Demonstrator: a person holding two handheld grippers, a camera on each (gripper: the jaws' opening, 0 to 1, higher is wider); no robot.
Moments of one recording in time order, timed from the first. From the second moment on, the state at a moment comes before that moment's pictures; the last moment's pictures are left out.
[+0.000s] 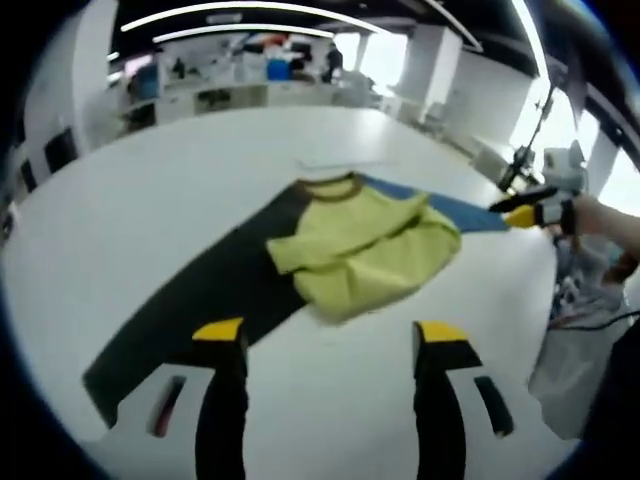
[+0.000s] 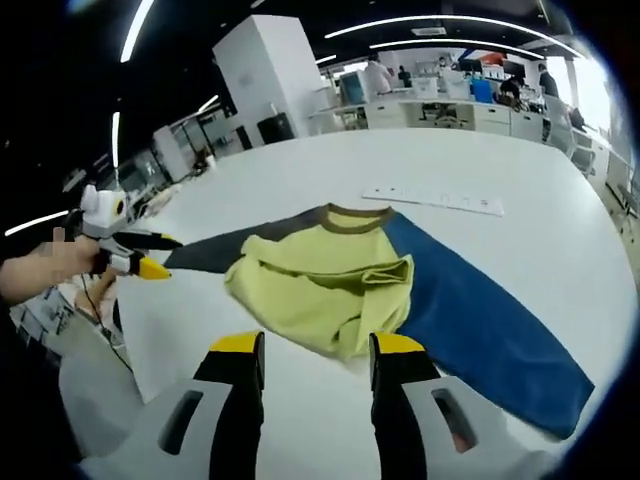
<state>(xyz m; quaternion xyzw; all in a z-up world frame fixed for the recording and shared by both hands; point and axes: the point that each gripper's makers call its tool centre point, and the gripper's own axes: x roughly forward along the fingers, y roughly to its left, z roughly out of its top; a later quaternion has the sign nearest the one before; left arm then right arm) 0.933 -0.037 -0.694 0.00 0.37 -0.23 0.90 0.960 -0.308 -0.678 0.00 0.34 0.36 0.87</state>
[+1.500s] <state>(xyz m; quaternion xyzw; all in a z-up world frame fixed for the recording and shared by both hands) 1.024 -0.050 -0.763 0.06 0.37 -0.23 0.90 1.048 -0.276 -0.747 -0.11 0.34 0.36 0.86</state>
